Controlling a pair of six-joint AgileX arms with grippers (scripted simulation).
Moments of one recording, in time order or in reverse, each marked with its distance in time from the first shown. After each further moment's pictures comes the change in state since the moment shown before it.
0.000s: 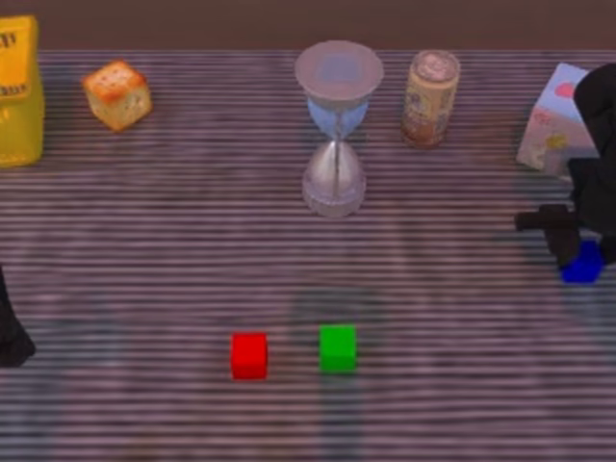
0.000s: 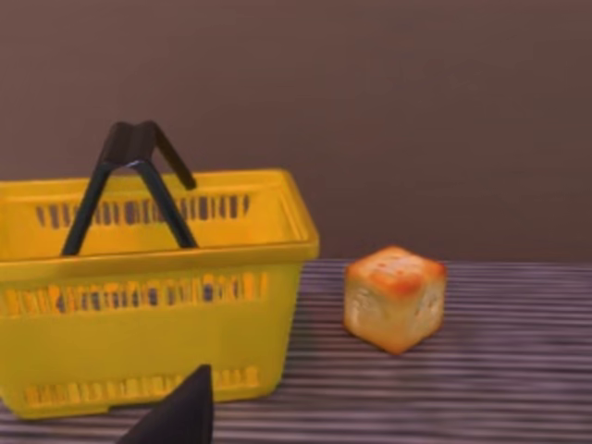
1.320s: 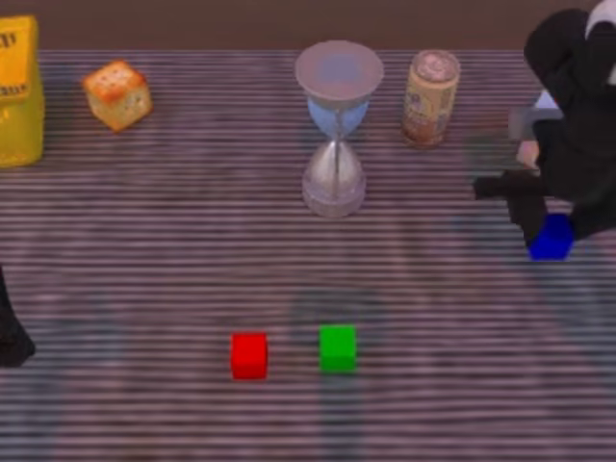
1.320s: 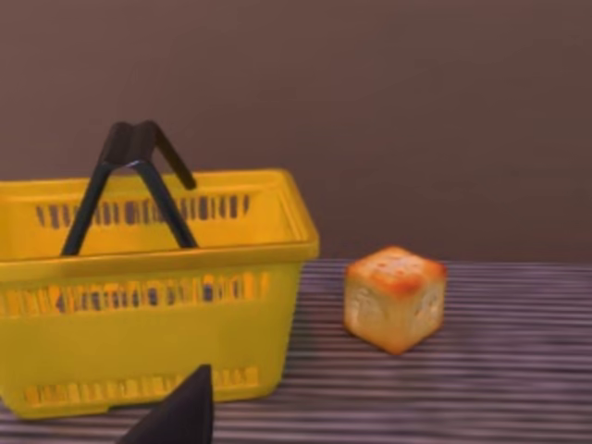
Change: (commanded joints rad) left arm 0.000 0.000 0.000 0.000 0.000 0.000; right arm 0.158 -0.161 0.104 -0.253 0.002 0.157
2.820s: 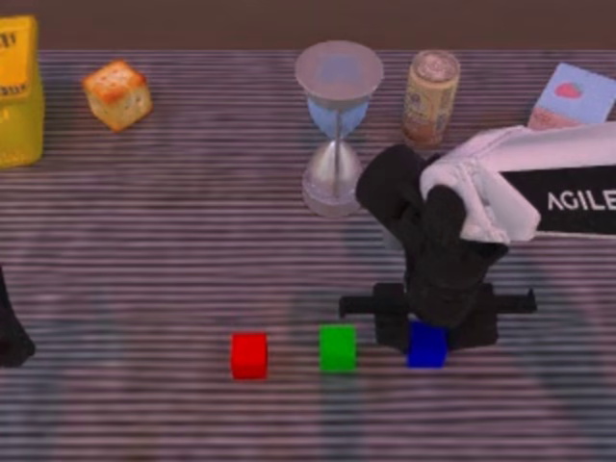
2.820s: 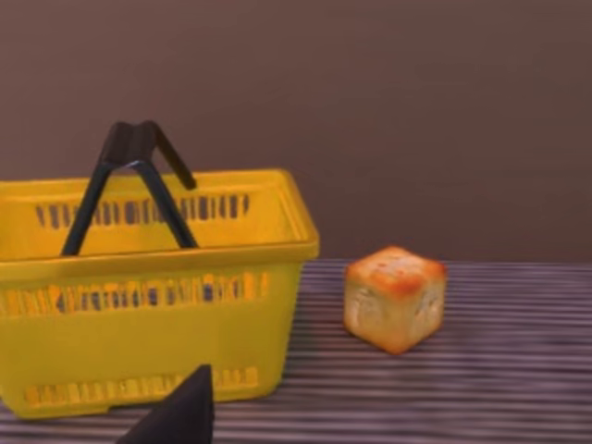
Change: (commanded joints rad) left arm 0.000 0.000 0.000 0.000 0.000 0.000; right arm 0.409 -0.016 -0.256 0.247 0.005 0.414
